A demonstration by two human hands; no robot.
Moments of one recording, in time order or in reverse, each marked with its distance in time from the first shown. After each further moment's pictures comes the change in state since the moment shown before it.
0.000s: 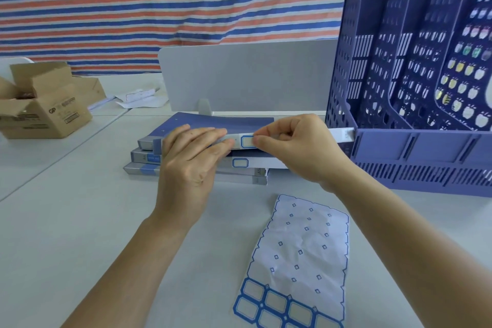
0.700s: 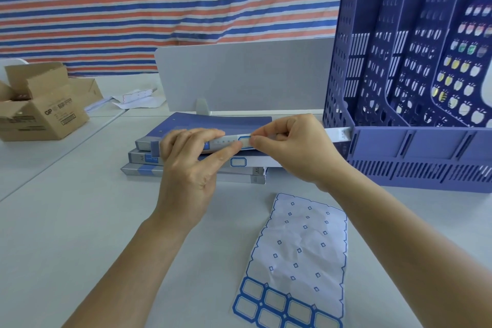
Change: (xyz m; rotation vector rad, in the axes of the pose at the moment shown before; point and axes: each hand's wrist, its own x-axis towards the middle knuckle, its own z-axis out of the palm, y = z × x) left_hand -0.001 0.000 0.002 0.053 -0.022 0.055; right_hand 0.000 0.000 0.002 -0.019 0.012 -0.012
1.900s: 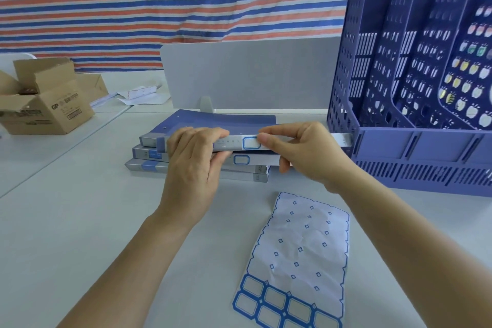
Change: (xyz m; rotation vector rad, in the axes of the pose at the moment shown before) left_hand 0.000 0.010 -0.003 -0.095 -0.007 -0.156; right_hand 0.001 0.019 -0.004 0.079 -0.057 0.102
